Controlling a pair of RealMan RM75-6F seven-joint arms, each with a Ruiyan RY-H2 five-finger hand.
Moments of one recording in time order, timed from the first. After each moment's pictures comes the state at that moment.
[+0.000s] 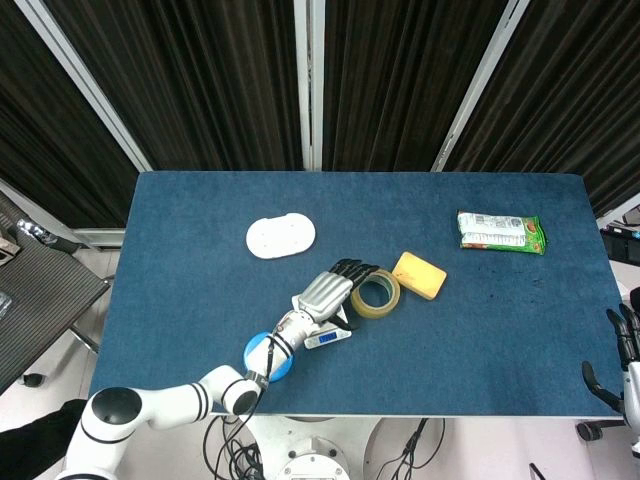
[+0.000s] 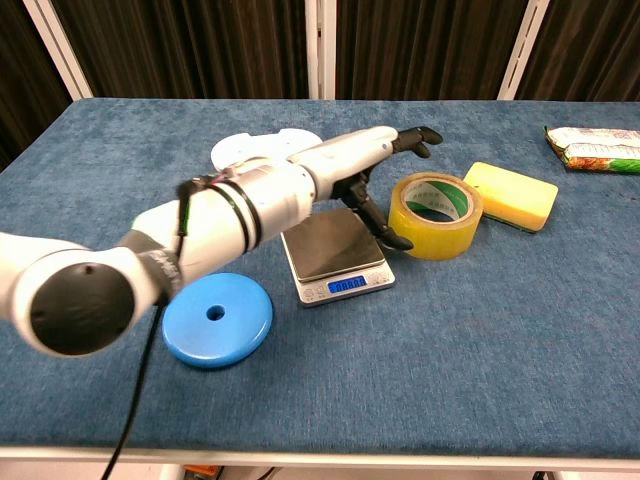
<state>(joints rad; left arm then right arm) -1.02 -2.07 -0.33 -0.99 1.31 0.80 -0.10 -0.08 -1.24 0.06 -1.31 -1.54 1.67 0.25</state>
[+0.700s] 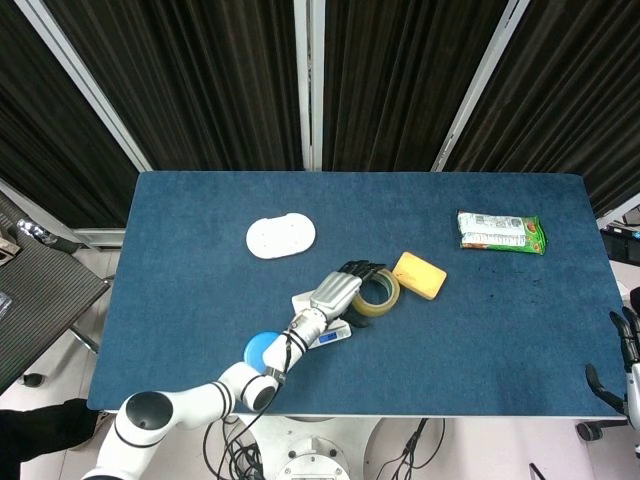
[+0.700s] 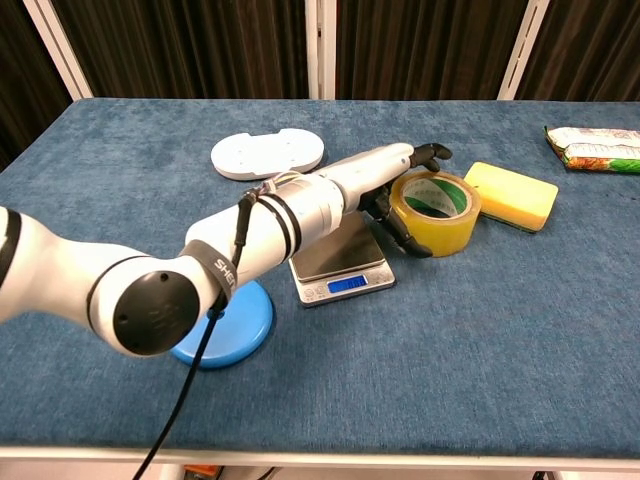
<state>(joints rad) -1.11 -2.19 -0.36 -0.78 1.29 0.76 -0.23 -0.08 -1.24 0.05 -1.27 -1.53 1.64 0.28</state>
